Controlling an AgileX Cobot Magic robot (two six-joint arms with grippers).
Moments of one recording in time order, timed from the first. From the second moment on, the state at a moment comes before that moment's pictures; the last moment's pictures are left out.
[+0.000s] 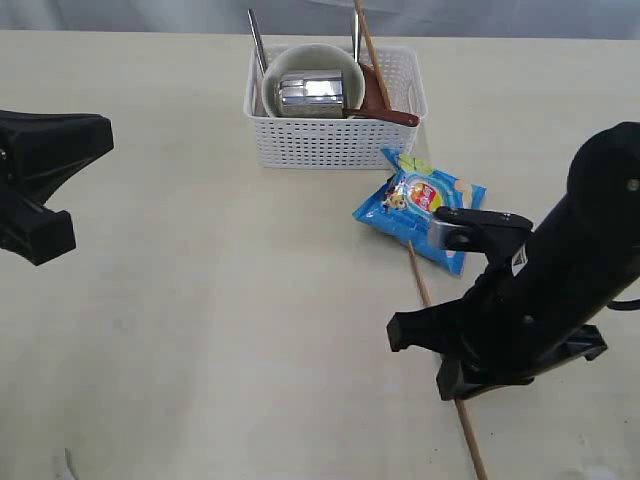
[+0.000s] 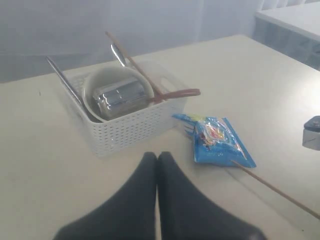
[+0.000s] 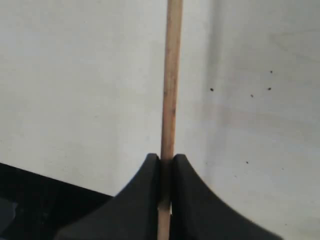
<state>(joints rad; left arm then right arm) -0.39 0.75 -0.39 1.68 -0.16 -1.77 0.60 1.44 -0.61 0.39 0.82 0.19</state>
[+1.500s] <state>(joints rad) -0.39 0.75 -0.39 1.68 -0.16 -1.77 0.57 1.64 -0.62 0.40 0.58 0.19</state>
